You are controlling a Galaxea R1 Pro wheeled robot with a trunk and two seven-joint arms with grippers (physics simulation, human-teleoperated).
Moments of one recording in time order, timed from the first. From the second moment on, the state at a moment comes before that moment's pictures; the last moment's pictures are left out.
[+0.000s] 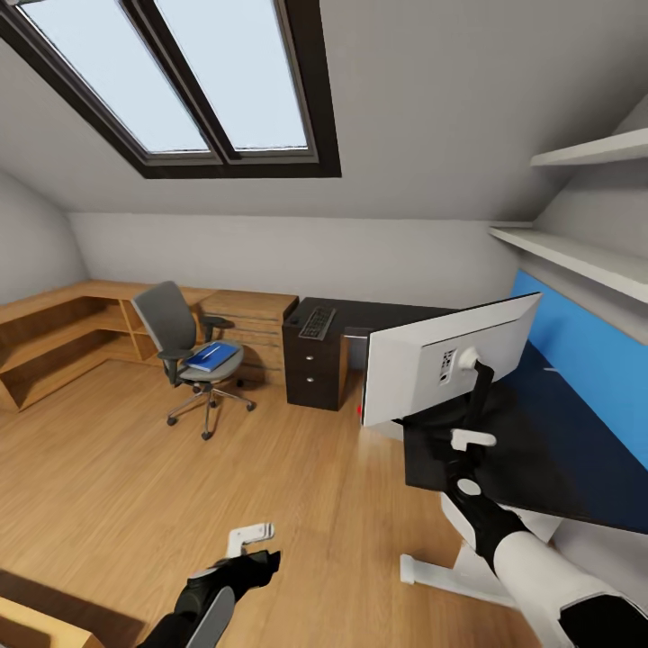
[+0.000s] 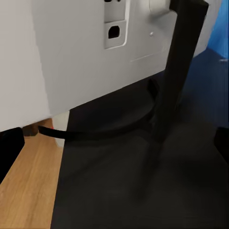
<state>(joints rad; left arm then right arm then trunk) -0.24 0.01 -0.34 -1.10 0.57 0.49 0.35 -0.78 -0.08 0.29 -0.37 -0.29 -0.32 -0.34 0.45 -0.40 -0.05</state>
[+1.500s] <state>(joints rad) -0.24 0.01 -0.34 -1.04 0.56 0.49 0.36 -0.77 -0.10 0.26 -0.32 -0.25 -0.46 -0.35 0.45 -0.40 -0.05</state>
